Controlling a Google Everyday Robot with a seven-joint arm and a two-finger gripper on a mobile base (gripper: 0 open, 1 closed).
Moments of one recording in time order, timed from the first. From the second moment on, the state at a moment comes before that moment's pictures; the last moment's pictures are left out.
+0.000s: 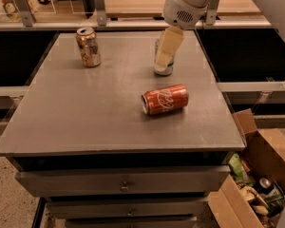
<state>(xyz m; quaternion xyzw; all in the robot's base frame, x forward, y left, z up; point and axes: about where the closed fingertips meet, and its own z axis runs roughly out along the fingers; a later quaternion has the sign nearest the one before) 0.640 -0.065 0.952 -0.65 0.72 0.01 0.24</state>
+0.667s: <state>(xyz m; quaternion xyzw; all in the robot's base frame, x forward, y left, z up) 0.667 -0.006 0.942 -0.63 0.72 0.05 0.28</state>
